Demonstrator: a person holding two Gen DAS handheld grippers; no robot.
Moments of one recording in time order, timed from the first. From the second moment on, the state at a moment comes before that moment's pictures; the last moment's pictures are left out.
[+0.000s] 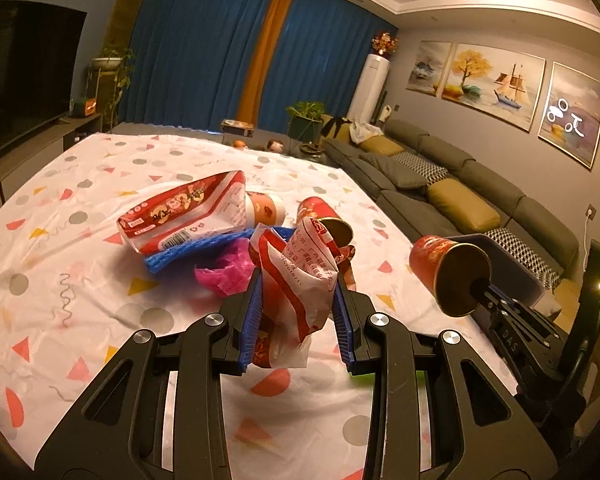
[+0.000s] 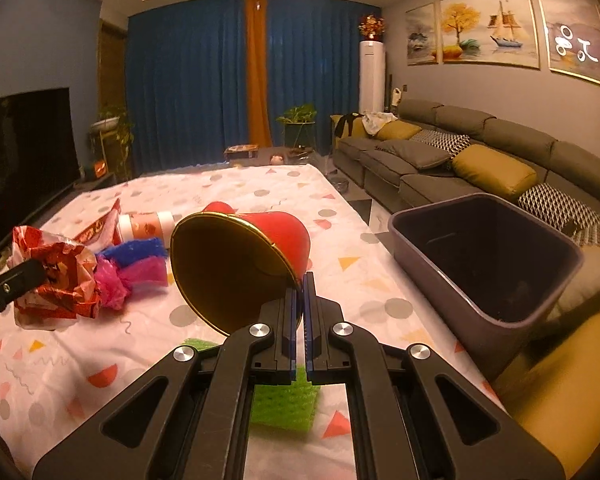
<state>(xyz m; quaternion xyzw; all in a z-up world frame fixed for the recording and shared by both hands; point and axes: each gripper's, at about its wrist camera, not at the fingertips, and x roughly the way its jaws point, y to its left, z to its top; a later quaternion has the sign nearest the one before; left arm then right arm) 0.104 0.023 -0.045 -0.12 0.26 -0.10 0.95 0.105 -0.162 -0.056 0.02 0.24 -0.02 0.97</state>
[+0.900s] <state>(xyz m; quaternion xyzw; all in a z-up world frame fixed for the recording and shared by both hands) 0.101 0.009 -0.036 -0.11 0.24 -0.12 0.96 0.074 -0.179 -0.044 0.04 0.20 -0.04 0.98</state>
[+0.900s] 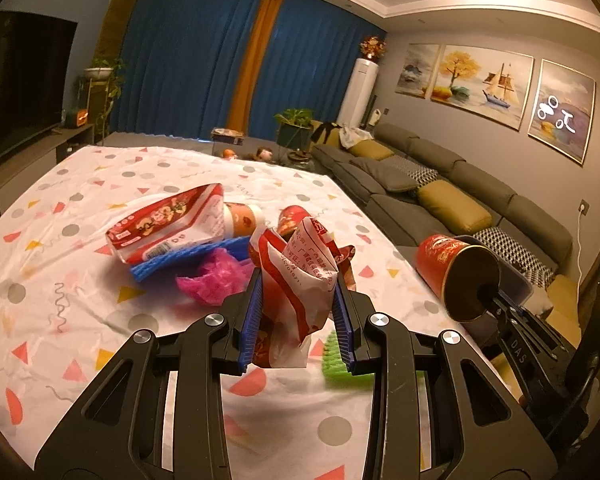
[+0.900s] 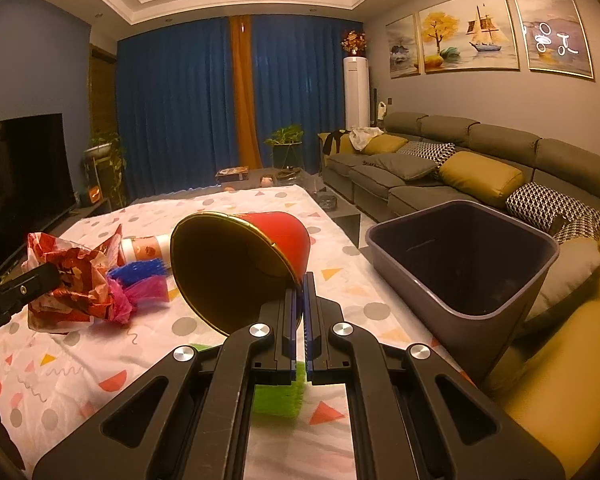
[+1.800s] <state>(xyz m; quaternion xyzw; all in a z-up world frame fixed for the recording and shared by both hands) 0.158 -0.153 -0.018 -0.03 0.24 -0.27 0.93 0.076 -0.281 -0.024 0.06 0.17 -0.13 0.97</state>
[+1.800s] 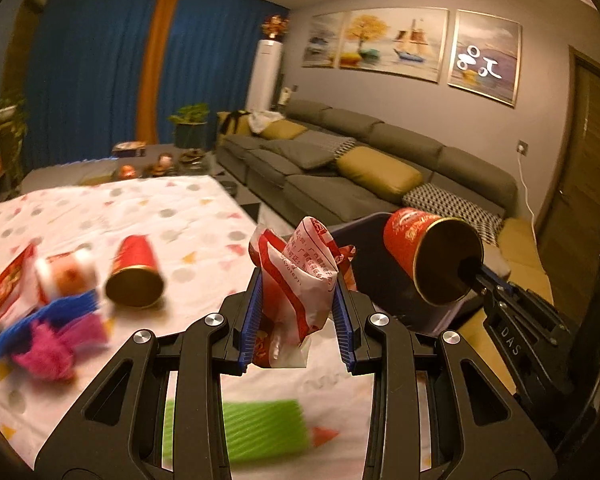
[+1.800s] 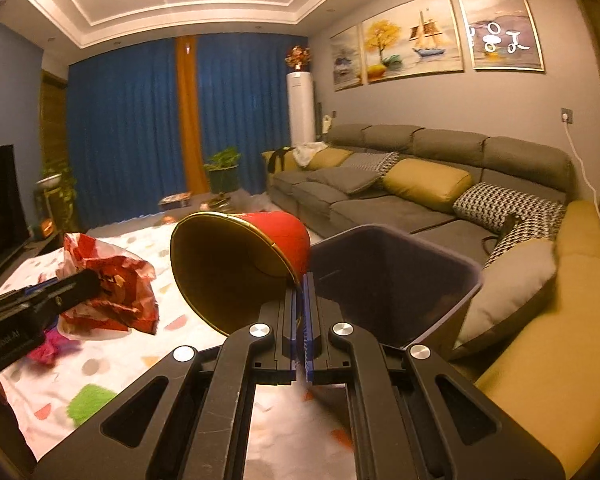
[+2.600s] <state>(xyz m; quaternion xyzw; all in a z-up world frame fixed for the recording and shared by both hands) 0.204 -0.265 -0.028 -0.01 0.26 -0.34 0.90 0.075 -0.340 -0.021 0.07 0.16 -0.19 0.97</state>
